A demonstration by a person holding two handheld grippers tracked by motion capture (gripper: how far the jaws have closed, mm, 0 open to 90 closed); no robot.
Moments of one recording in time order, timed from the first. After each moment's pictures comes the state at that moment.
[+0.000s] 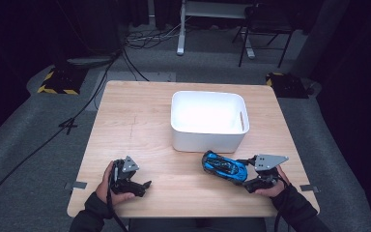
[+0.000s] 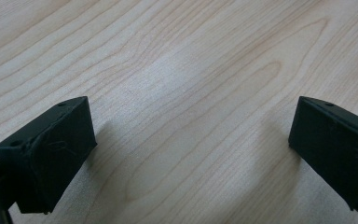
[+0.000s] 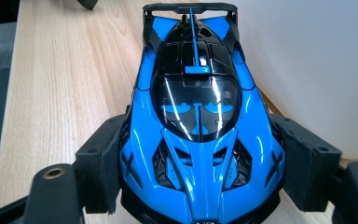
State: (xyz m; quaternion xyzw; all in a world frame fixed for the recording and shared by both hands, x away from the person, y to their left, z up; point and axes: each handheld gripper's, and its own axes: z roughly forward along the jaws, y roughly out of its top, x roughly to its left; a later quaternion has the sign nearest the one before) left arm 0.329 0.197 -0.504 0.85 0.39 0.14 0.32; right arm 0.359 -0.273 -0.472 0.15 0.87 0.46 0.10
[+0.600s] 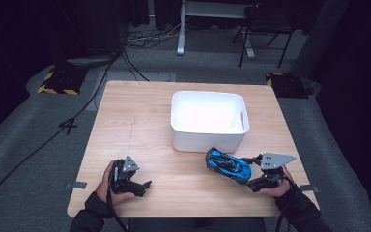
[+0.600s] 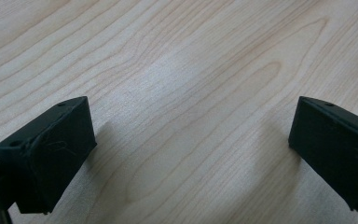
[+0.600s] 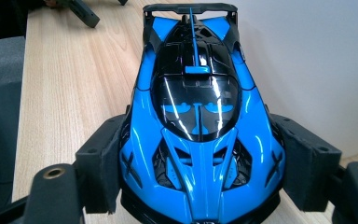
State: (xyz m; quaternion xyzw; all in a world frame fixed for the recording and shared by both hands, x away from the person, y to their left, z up) left arm 0.330 0.196 -0.504 0.85 0.38 0.13 0.32; right arm 0.354 -0.283 -0.460 0.16 0.86 0.48 0.11
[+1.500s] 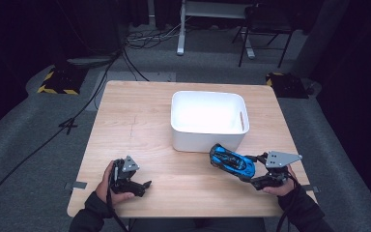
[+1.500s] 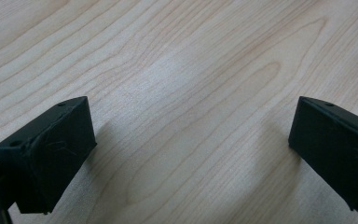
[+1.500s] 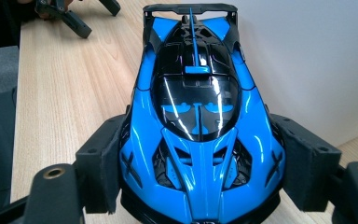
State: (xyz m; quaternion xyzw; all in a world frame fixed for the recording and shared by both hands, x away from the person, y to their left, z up) left arm 0.330 0.196 -0.504 0.85 0.39 0.13 0.33; right arm 0.353 -0.292 -0.452 0.17 0.85 0.49 0.12
